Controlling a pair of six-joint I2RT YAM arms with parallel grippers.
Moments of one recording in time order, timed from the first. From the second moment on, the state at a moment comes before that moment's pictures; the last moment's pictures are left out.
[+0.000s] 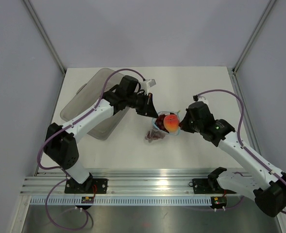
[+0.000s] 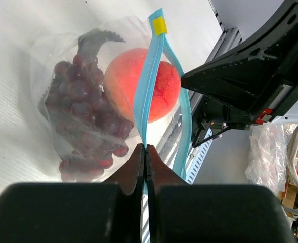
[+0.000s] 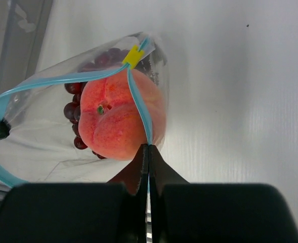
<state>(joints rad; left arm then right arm) -0.62 1.62 1.38 -0.47 0.67 -0.39 0.58 1.02 0.91 -0.62 0.15 0.71</state>
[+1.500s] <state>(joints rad) -0.67 1.63 1.43 -0.52 0.74 -0.36 0.57 1.03 0.91 -0.60 0.16 0.85</state>
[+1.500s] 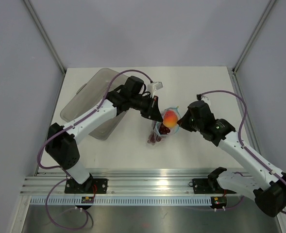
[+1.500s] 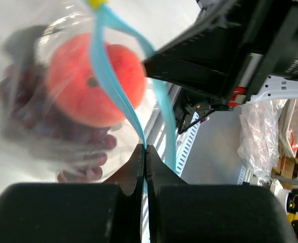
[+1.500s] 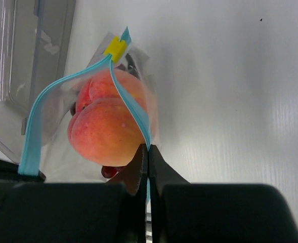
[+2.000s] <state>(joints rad) -0.84 1.80 1.44 -0.43 0.74 -0.44 0.57 1.11 0.92 -0.61 0.15 0.96</state>
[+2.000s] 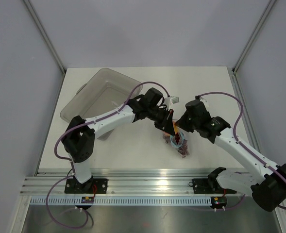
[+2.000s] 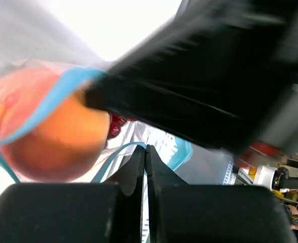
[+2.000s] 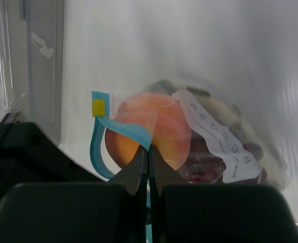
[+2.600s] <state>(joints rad) -0.79 1.84 1.48 -0.42 0.75 -0.44 0.59 1.01 0.84 -0.56 0.13 1.04</state>
